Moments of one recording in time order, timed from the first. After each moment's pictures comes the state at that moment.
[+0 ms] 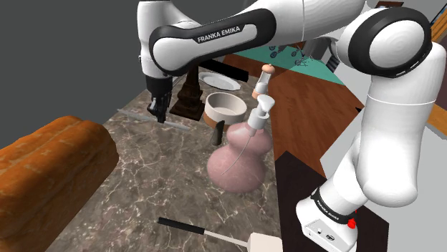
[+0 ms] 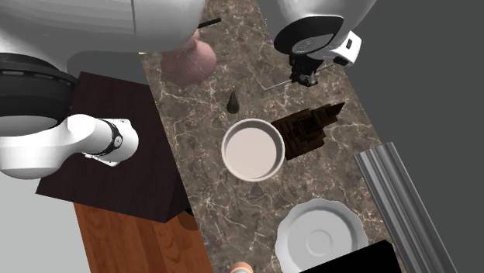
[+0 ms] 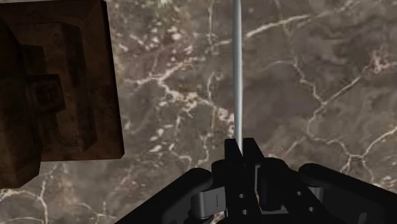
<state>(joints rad) 0.29 0.42 0.22 -1.65 -0.10 2.01 -0.06</state>
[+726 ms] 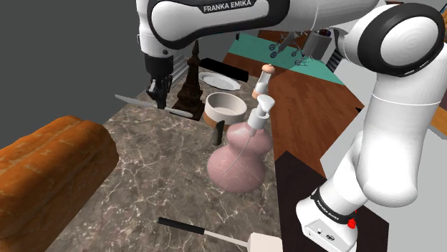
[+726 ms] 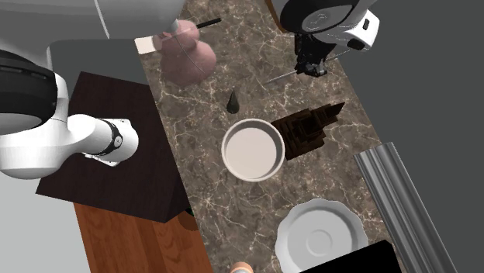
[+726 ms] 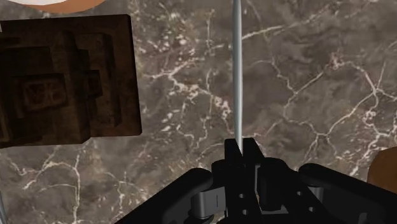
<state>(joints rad) 0.28 0.38 0.23 -1.55 -0.09 1.88 -0.07</state>
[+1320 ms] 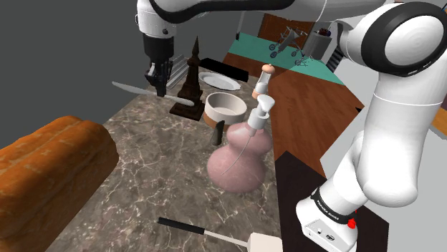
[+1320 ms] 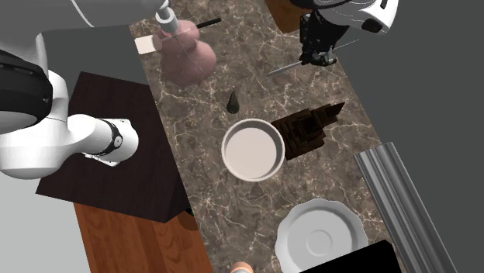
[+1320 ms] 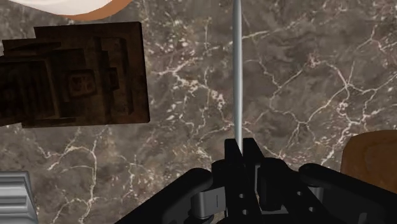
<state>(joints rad) 0.29 0.37 0.23 -1.45 -0.09 1.76 -0.07</state>
